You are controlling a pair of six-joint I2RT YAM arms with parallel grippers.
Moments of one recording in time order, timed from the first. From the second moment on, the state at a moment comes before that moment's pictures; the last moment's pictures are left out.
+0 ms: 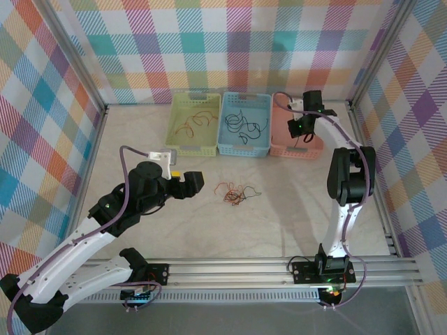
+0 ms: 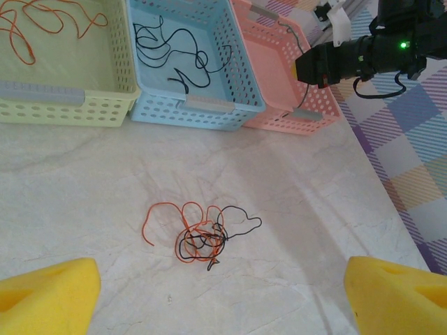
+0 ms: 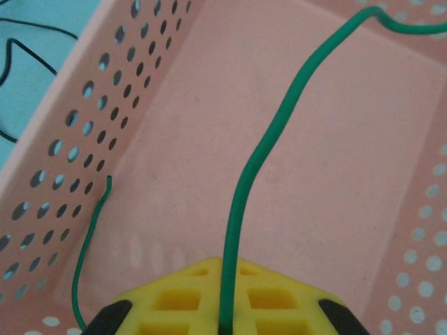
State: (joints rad) left arm -0.73 0.82 0.92 -0.58 -0.09 -0.60; right arm 0.07 2.04 1.68 -0.60 -0.09 -0.26
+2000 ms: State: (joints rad) left arm -0.72 1.37 0.85 -0.29 0.22 -0.71; right arm 0.39 1.65 1.03 -0.49 -0.55 -0.09
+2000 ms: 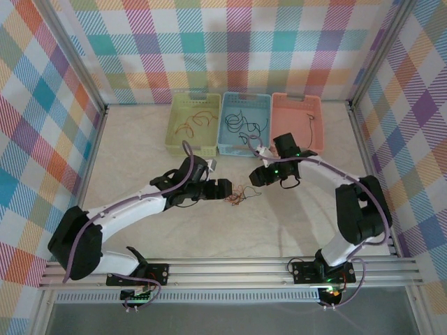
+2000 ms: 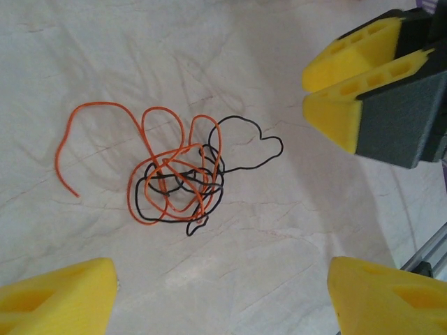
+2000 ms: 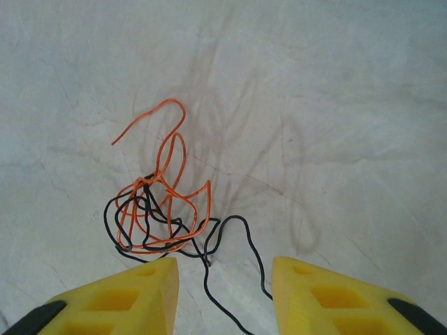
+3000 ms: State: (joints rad) left arm -0.72 1.60 0.90 -0.20 0.28 -0.73; right arm 0.43 1.88 1.17 -0.73 -0.54 -0.32
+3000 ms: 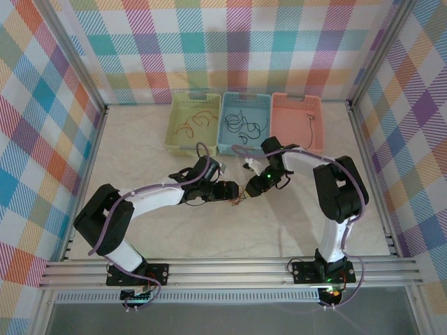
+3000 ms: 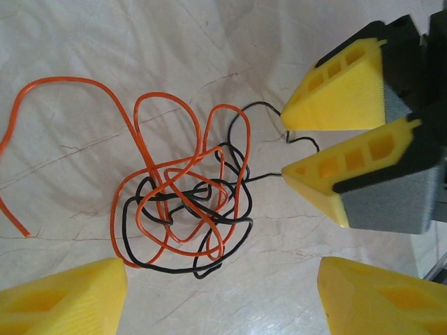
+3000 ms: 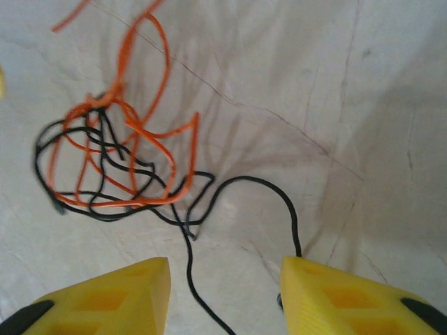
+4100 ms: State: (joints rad) left arm -0.72 1.71 1.02 -0.25 0.29 -0.68; right arm 0.44 1.53 0.85 -0.16 -0.40 -0.24
